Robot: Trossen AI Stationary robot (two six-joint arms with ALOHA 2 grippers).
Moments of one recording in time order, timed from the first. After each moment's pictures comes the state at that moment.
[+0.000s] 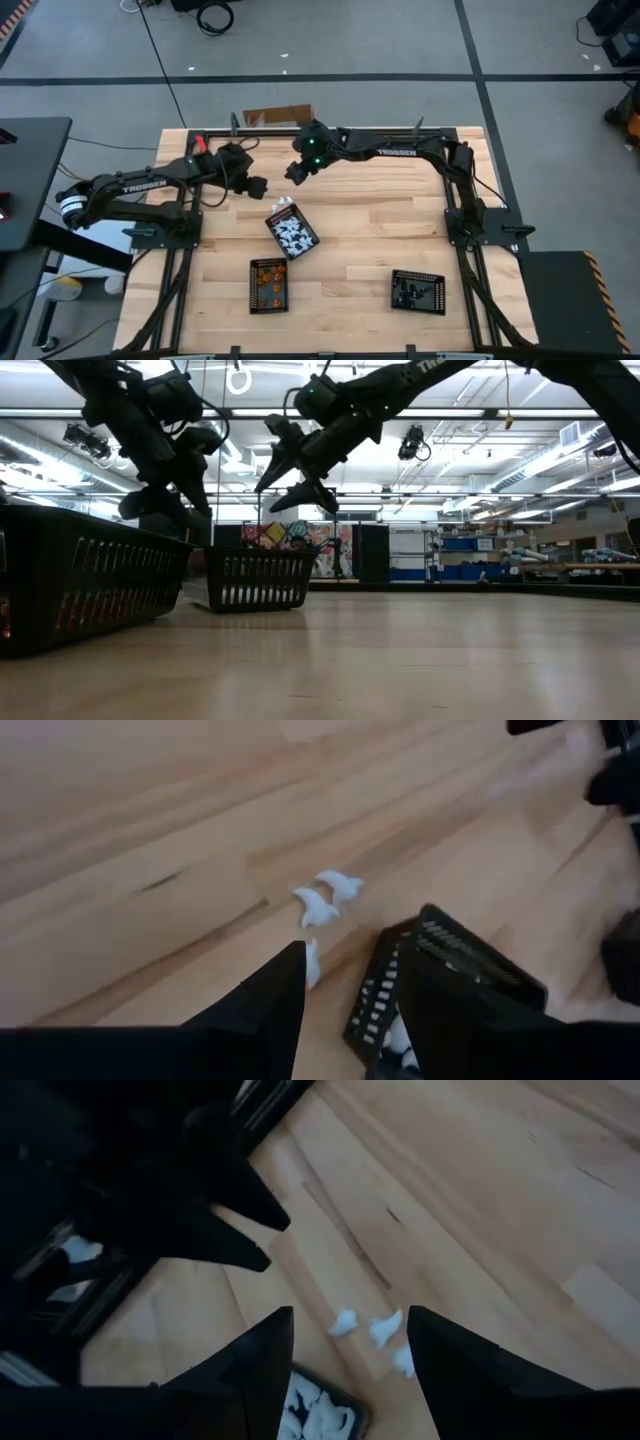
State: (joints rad) left arm 0.46 1.03 0.63 -0.48 0.15 -0.73; right arm -0.31 2.04 1.69 -0.35 -0.29 0.57
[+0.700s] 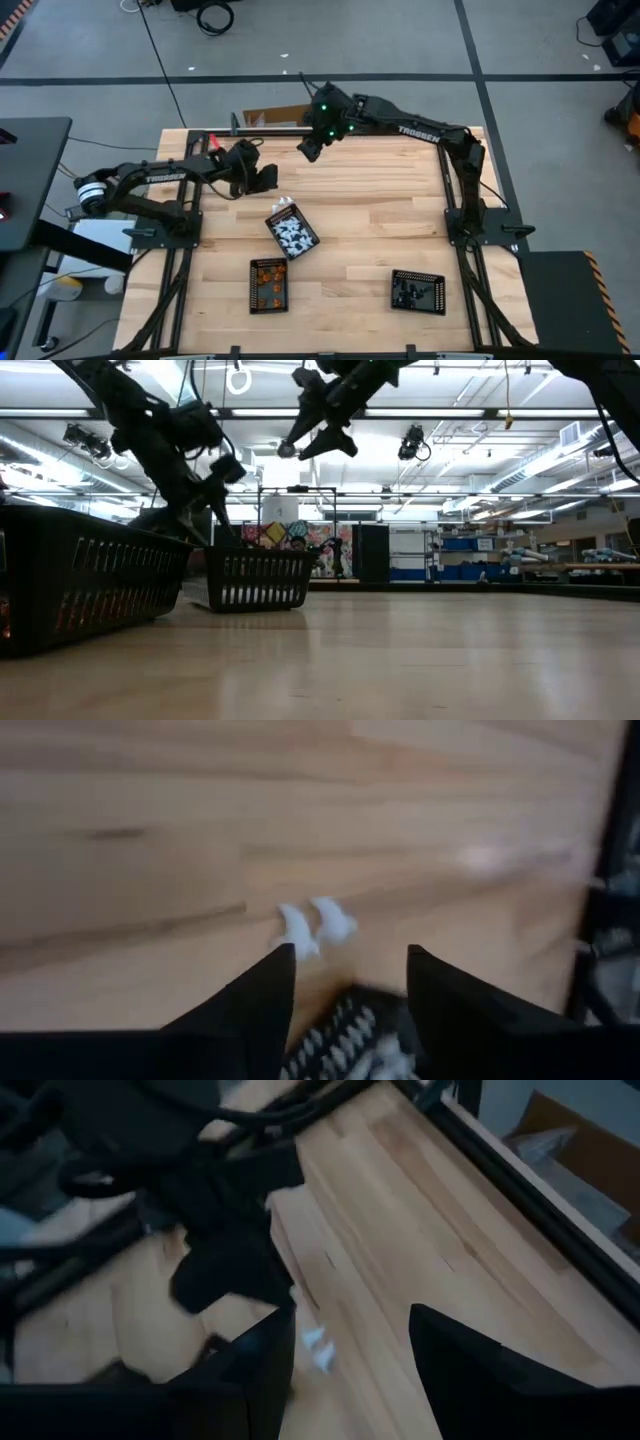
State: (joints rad) left arm 0.53 1.24 0.63 -0.29 0.24 -1.14; right arm -0.37 1.96 2.00 -0.78 -0.20 0.29
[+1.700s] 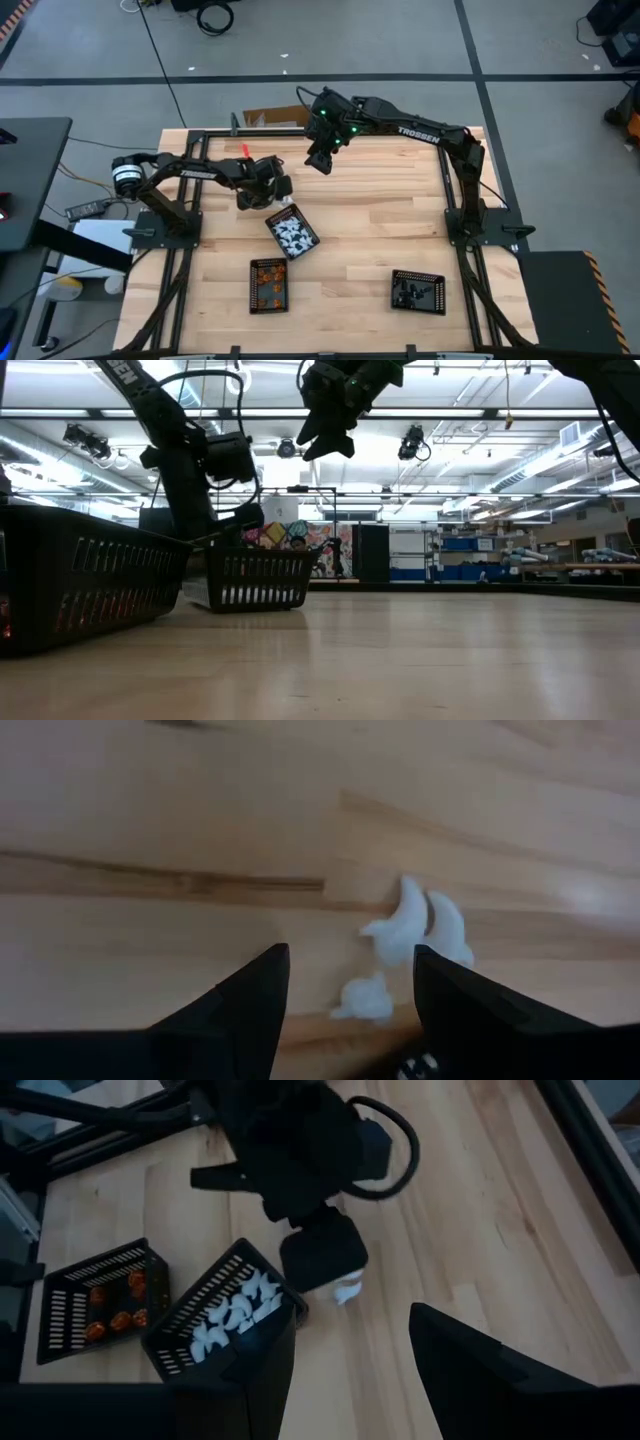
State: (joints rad) left arm 0.37 1.55 0.75 -0.37 0.10 -1.40; right arm -0.36 1.96 2.00 -0.91 -0.34 0.01
